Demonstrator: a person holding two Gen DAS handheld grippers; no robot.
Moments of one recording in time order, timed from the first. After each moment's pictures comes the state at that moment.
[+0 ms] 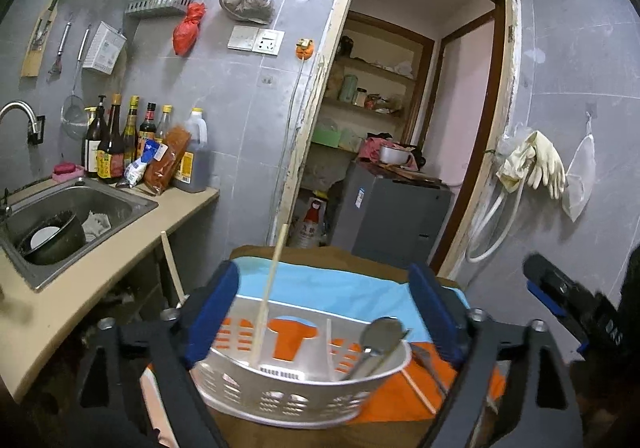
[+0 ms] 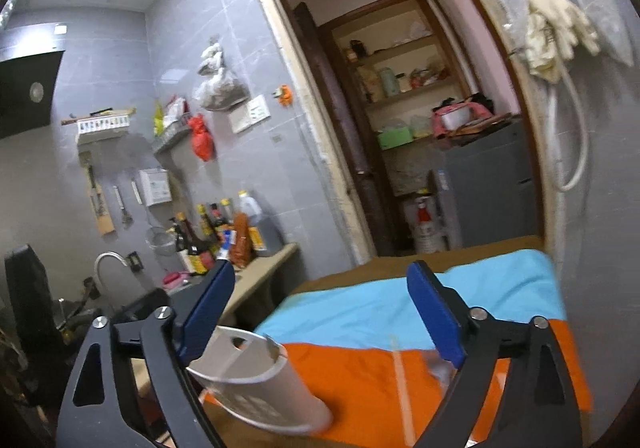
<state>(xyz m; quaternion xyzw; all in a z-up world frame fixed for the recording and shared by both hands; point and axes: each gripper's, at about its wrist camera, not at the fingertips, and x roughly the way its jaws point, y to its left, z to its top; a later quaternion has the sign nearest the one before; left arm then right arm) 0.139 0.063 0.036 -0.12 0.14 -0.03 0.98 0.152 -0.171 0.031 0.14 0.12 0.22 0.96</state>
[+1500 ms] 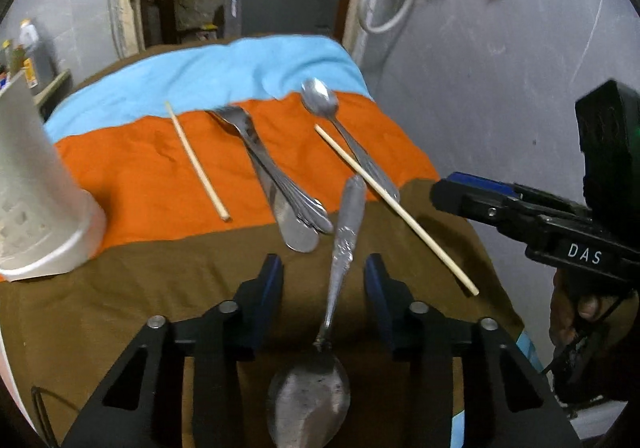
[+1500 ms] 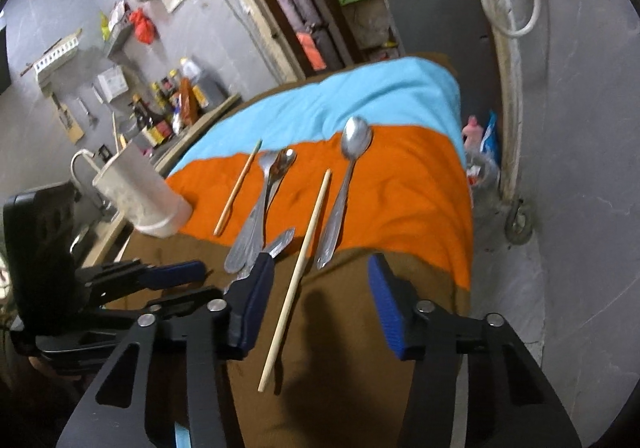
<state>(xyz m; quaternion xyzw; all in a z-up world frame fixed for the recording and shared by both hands) 0.175 -0.165 -0.119 0.04 0.45 -0.21 0.87 0.156 -0.324 -0.109 0.12 0.39 0.24 0.88</state>
